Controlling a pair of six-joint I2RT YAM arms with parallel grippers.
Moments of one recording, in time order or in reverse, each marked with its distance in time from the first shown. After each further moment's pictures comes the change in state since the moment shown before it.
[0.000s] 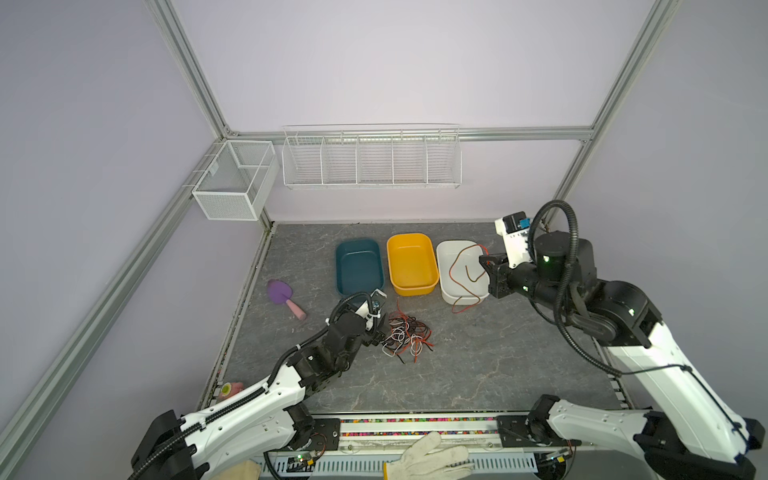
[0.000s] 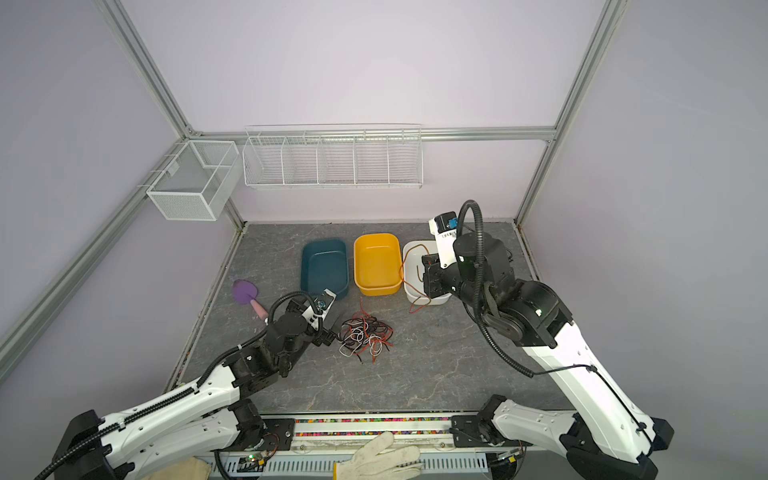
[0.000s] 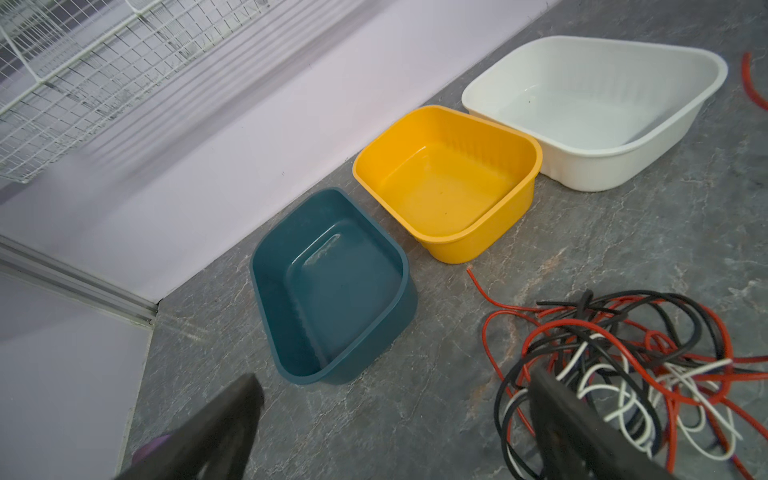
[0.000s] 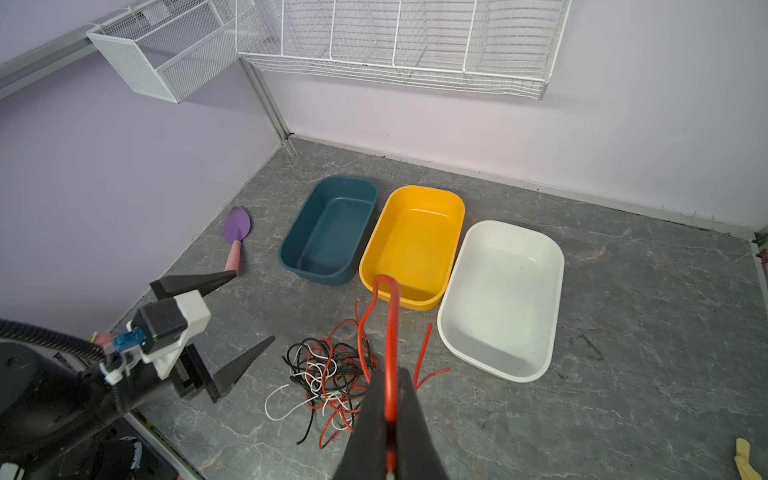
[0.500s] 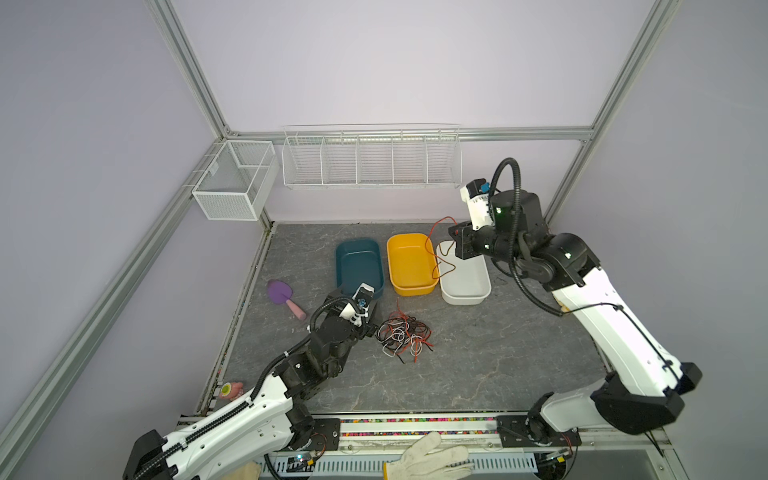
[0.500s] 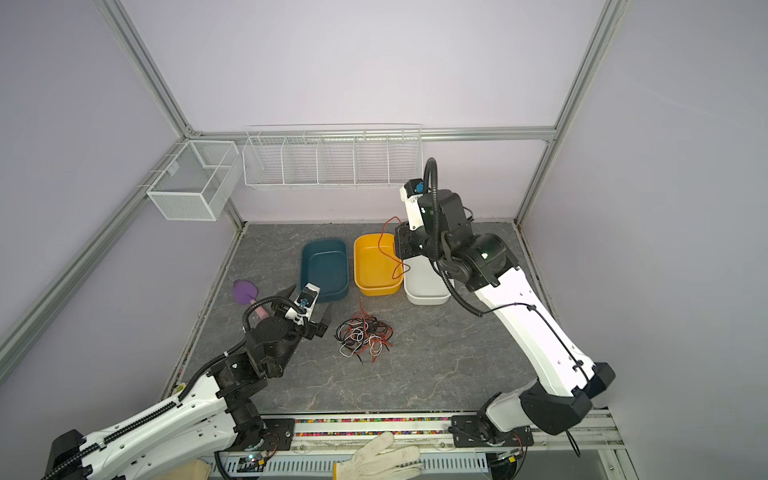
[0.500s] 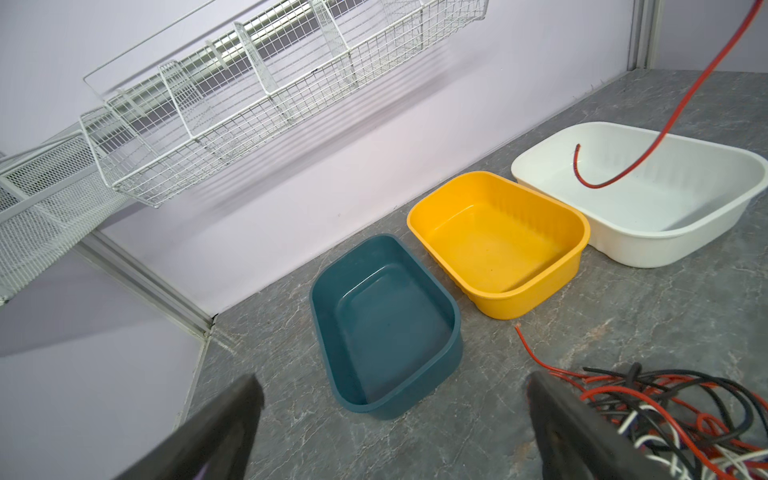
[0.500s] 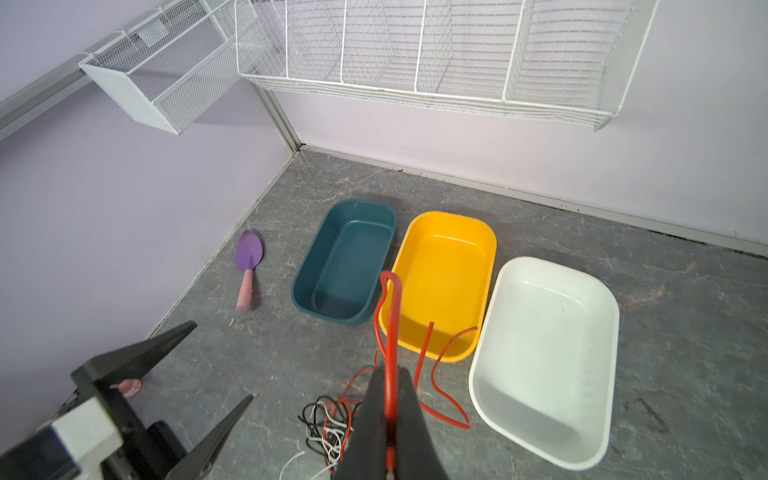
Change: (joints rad) left arm 0.000 -0.098 0.005 0.063 -0.098 0.034; right arm -0.074 0.359 0.294 0.044 -0.112 0.003
